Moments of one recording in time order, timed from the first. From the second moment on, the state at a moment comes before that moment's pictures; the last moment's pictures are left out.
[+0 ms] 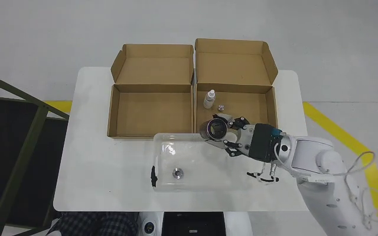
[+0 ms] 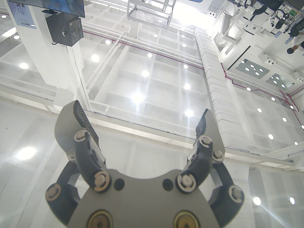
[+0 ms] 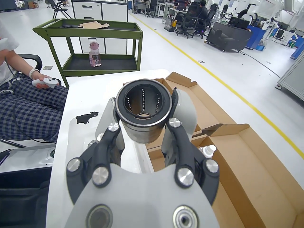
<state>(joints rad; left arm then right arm) -0.03 -0.30 -0.61 -1.22 3.05 0.21 0.06 -1.29 -1.04 1.34 -2.08 -0.98 -0.83 0.21</state>
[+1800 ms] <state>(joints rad) -0.03 -0.30 -0.61 -1.22 3.05 0.21 0.06 -0.82 -1.18 0.78 -1.64 -1.16 -0.47 0.37</state>
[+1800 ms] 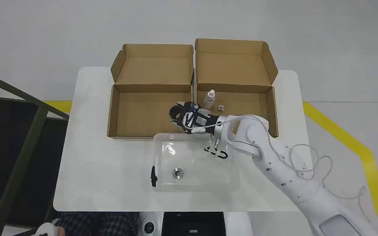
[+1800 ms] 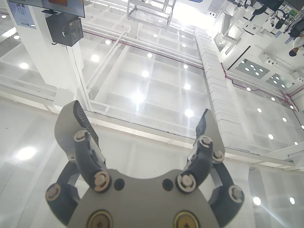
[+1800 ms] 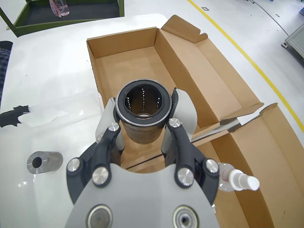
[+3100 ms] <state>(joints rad) -0.03 -0.30 -0.61 -1.22 3.05 0.21 0.06 -0.67 -1.30 0.64 -1.40 -1.20 -0.48 0.58</state>
